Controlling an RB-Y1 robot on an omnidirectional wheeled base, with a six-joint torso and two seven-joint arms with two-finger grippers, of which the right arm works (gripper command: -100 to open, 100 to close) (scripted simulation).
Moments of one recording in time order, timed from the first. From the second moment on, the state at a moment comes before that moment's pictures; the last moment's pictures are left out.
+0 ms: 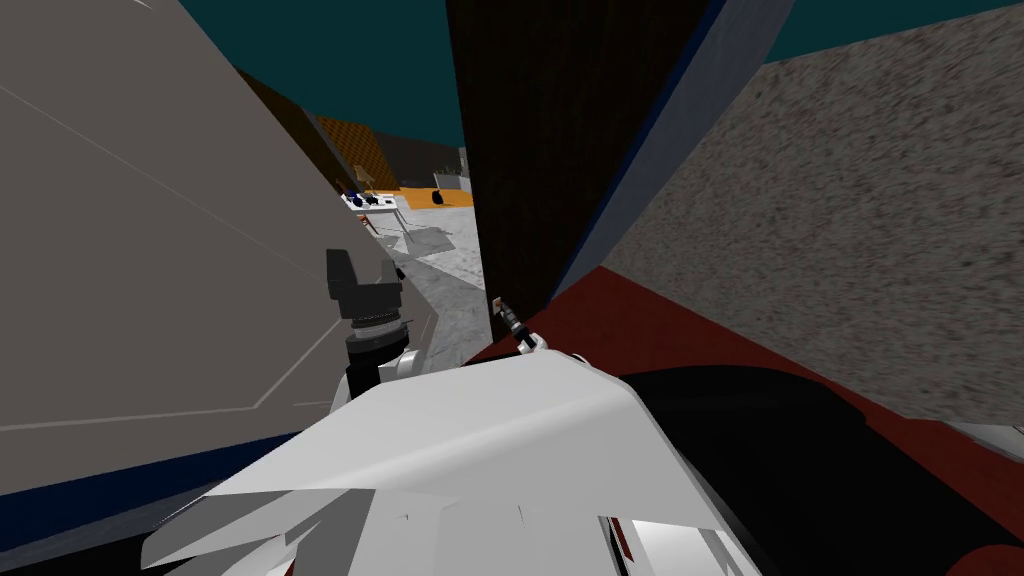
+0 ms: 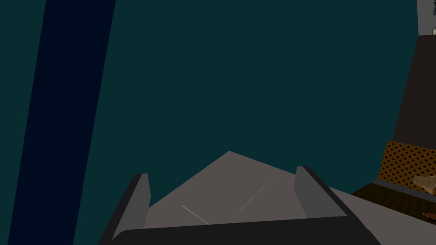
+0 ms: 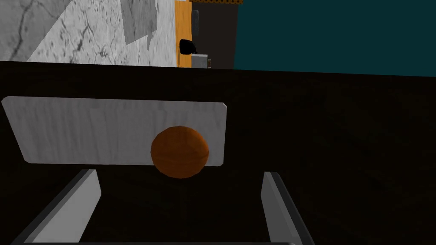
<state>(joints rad) -0.15 -0.08 0.33 -0.66 0.14 -0.82 -0.21</state>
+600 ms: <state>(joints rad) -0.16 -0.07 0.32 -0.66 0.13 -0.82 -0.21</state>
